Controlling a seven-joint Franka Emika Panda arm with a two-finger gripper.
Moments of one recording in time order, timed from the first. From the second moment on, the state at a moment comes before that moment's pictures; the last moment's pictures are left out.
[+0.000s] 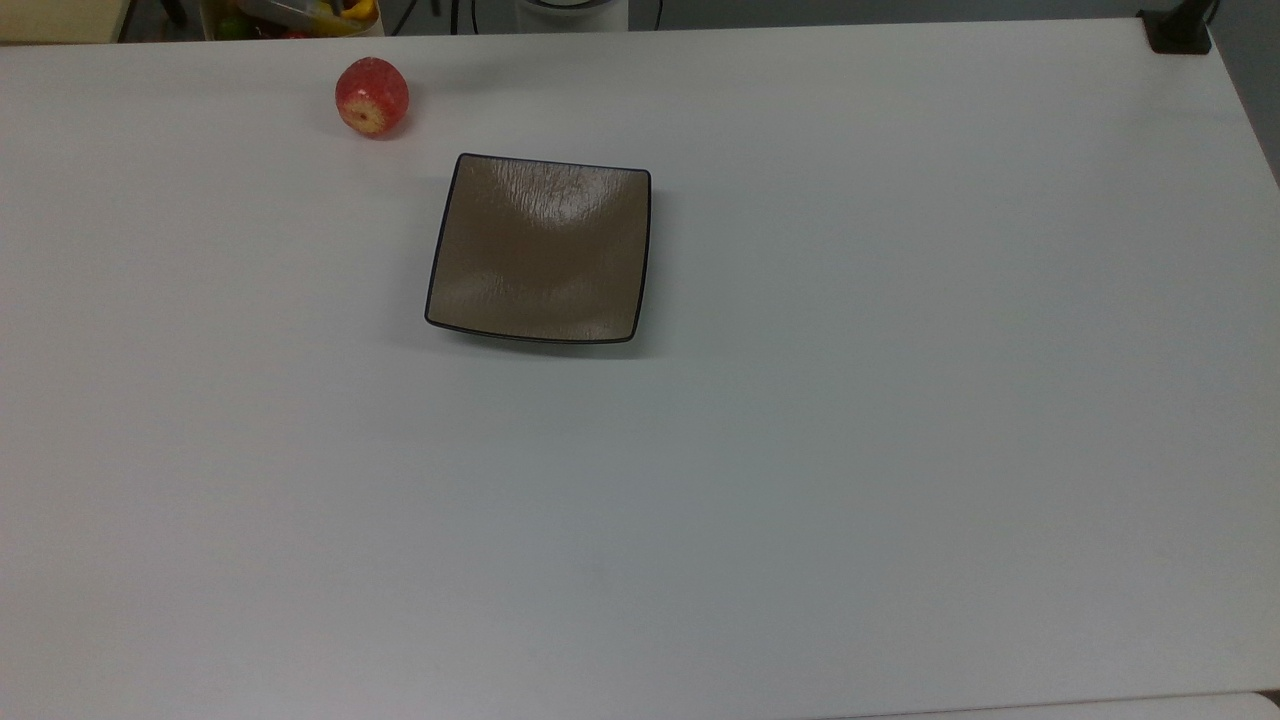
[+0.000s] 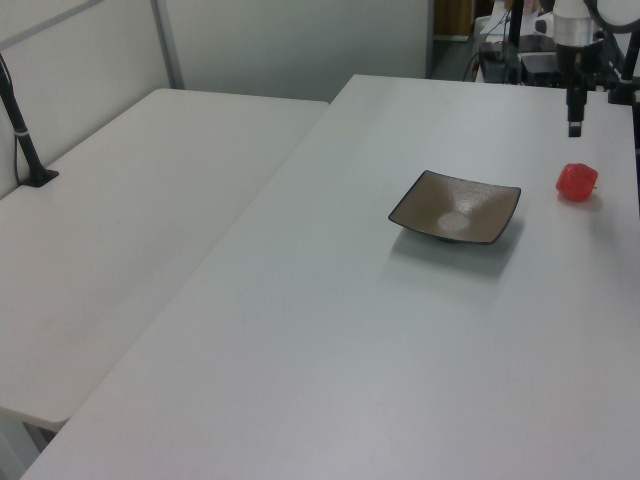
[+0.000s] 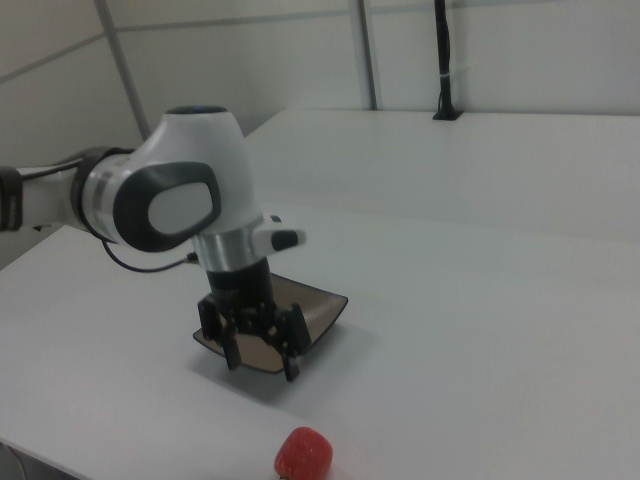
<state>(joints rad) -0.09 -0.33 -0.12 -2.30 -0.17 1.87 -0.30</state>
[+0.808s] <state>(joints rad) -0.09 -0.16 -0.21 -2.36 -0.23 1.99 -0.35</state>
